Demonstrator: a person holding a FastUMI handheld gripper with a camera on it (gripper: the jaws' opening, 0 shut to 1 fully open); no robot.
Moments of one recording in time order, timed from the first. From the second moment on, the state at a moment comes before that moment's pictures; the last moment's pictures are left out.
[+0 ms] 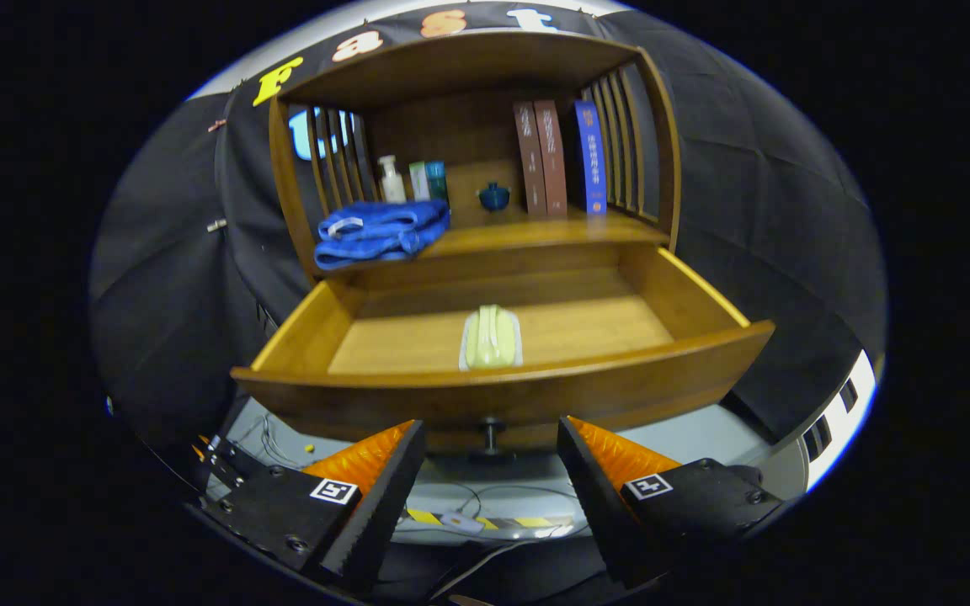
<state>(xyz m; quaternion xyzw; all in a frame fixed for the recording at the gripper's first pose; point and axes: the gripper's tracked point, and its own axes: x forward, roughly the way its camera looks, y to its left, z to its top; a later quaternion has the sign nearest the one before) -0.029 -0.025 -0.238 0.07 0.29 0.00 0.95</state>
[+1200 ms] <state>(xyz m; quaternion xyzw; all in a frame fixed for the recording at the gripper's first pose) 0.141 -0.019 -0.349 0.04 0.55 0.01 0.83</state>
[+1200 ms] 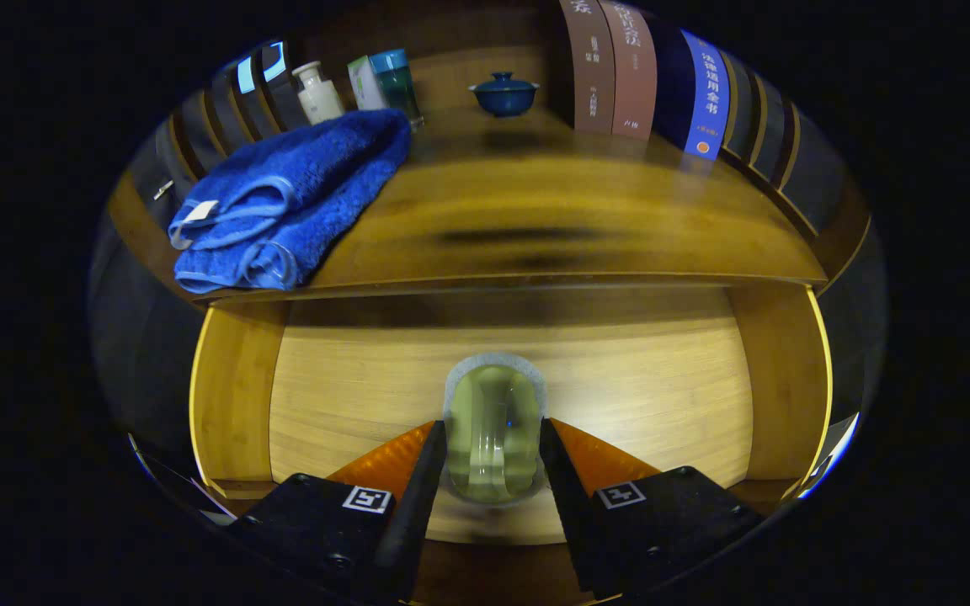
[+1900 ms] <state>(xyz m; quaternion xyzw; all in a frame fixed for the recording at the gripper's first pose) 0.122 -0.016 -0.320 0.04 0.52 0.03 0.85</state>
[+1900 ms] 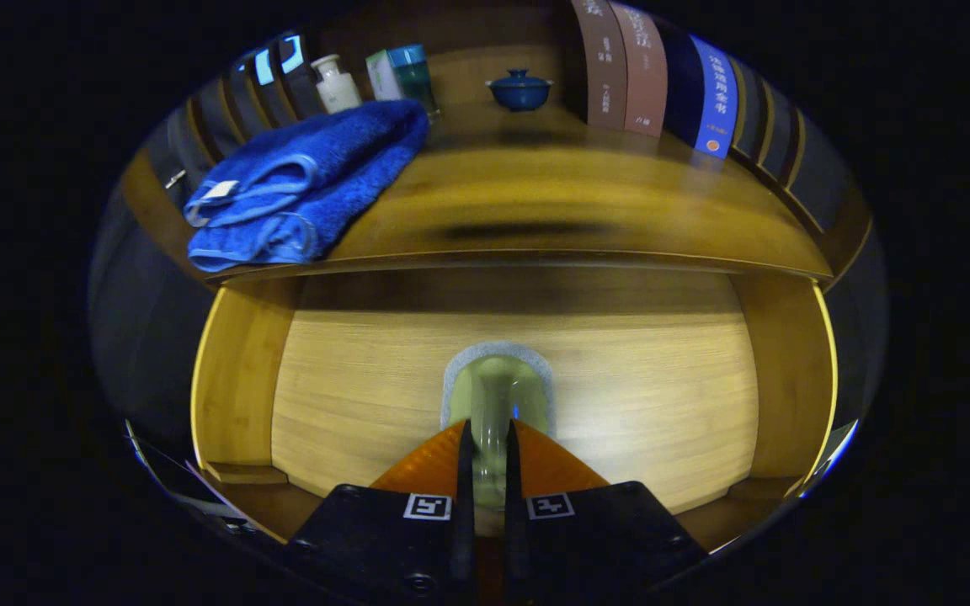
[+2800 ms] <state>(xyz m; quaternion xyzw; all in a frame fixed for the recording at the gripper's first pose) 0.252 -0.032 -0.195 0.13 0.37 0.03 0.92</state>
